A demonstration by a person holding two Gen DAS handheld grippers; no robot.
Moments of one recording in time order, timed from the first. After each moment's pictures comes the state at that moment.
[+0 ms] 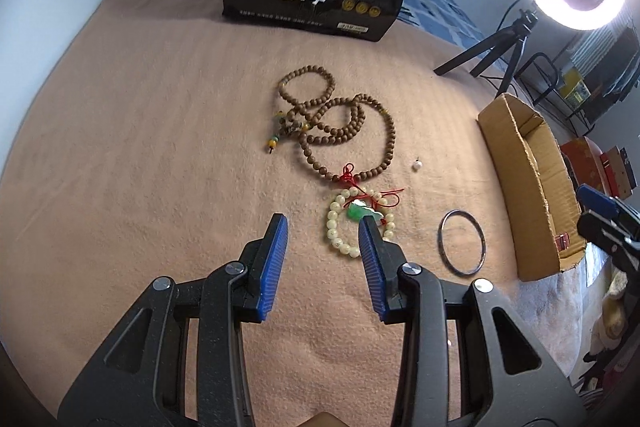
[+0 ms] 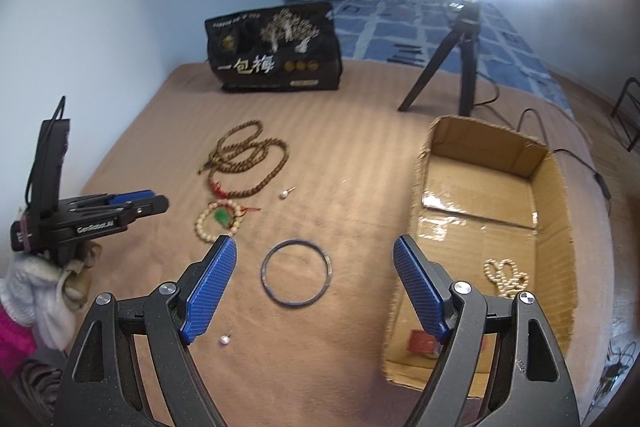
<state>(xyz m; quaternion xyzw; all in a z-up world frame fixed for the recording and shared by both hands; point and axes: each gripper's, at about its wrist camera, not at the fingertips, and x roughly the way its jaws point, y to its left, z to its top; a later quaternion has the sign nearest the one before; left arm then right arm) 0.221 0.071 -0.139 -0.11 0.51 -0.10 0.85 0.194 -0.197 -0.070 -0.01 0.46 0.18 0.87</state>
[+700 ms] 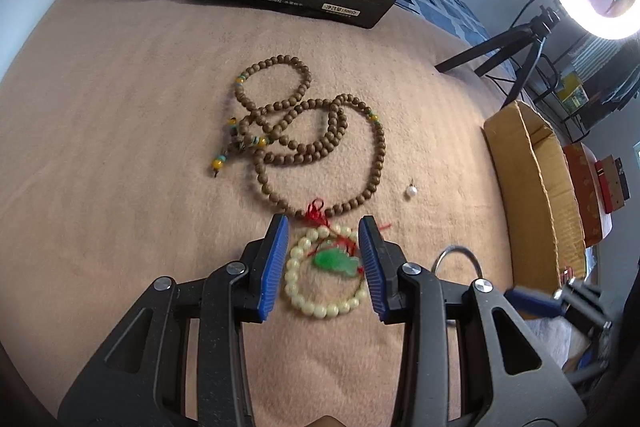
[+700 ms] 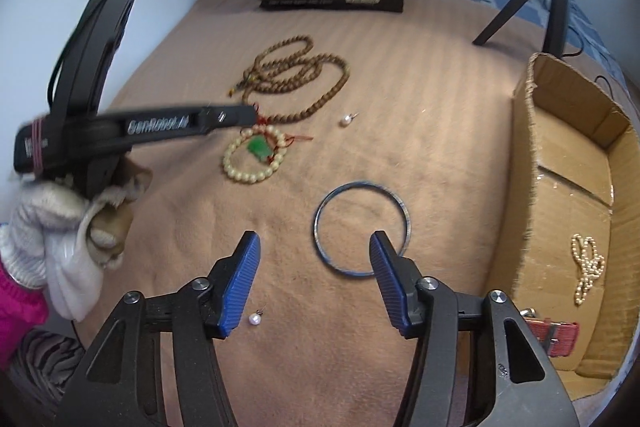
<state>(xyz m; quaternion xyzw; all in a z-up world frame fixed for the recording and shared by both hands) 0.270 0.041 -0.169 -0.13 0.53 -0.11 0.83 0.195 -0.148 -0.133 -0.04 0.55 0.24 0.80</state>
